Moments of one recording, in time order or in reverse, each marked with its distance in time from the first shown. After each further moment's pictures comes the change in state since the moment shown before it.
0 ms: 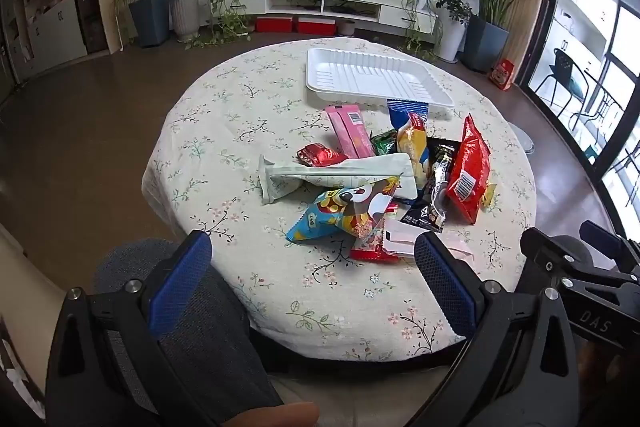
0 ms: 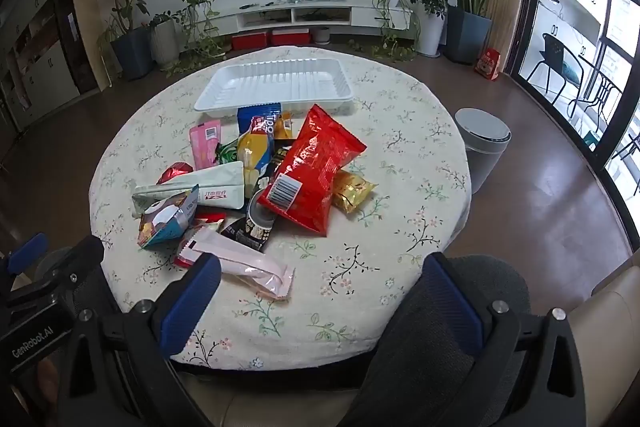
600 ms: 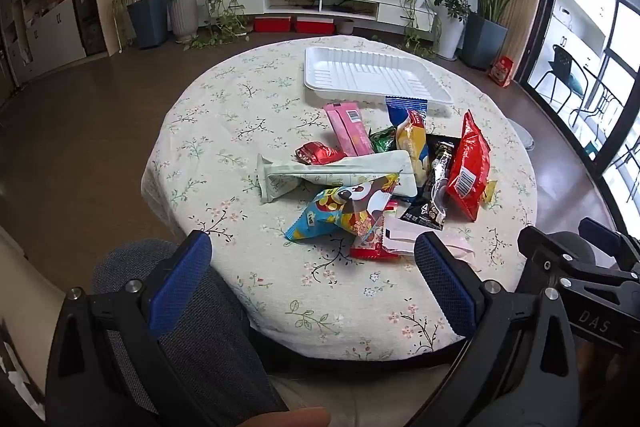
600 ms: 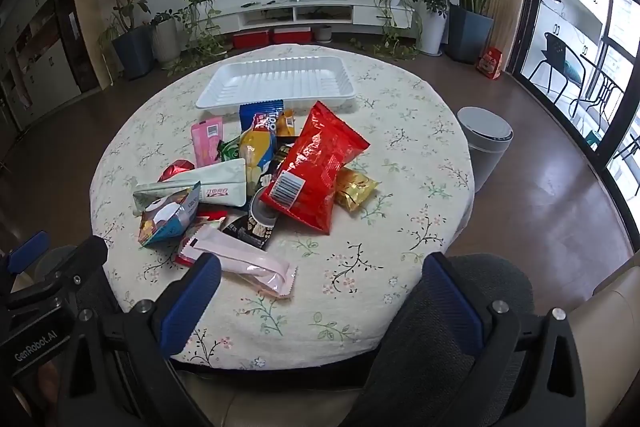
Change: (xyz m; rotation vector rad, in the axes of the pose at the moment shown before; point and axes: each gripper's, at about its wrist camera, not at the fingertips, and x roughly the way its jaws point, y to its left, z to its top) left arm -0.002 -0.003 -0.002 0.020 -0.015 0.020; right arm 0.002 0.002 -0.001 -0.006 -0.001 -0.004
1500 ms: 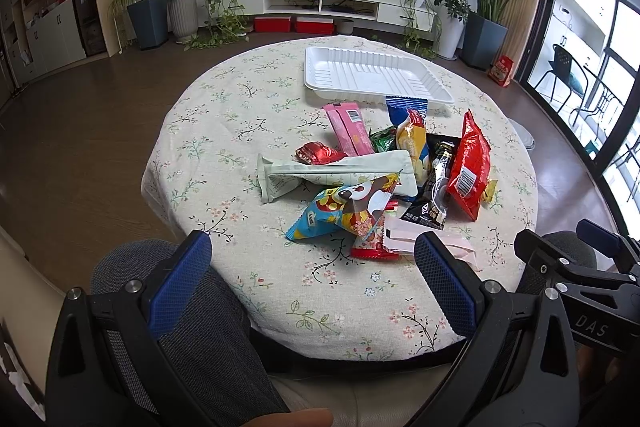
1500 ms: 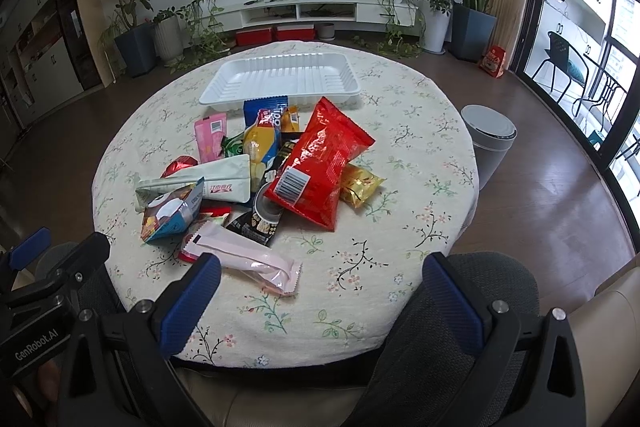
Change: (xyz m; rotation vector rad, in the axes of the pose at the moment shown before) left arm 0.002 -0.001 0.000 0.002 0.002 0.001; right arm 0.003 0.002 -0.001 0.000 0.006 0.005
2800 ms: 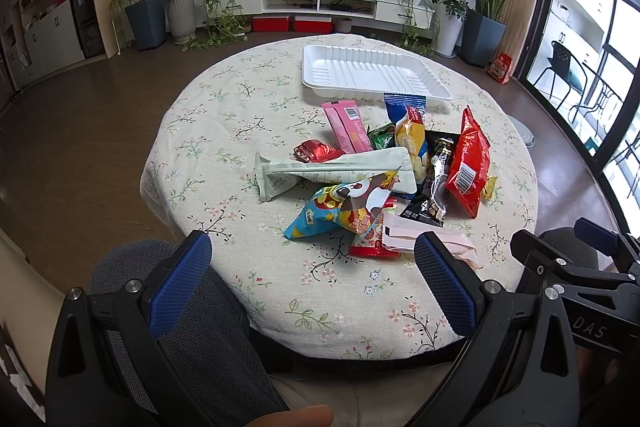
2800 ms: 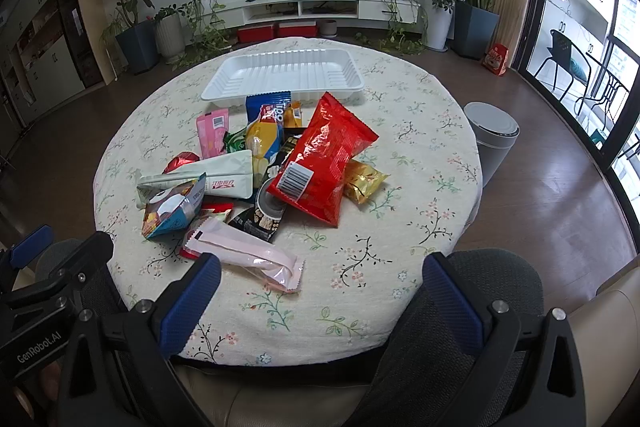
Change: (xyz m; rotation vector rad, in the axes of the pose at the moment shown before) left arm 0.000 0.000 0.000 0.002 0.001 0.002; right arm 0.001 0.002 0.000 0.001 0.009 0.004
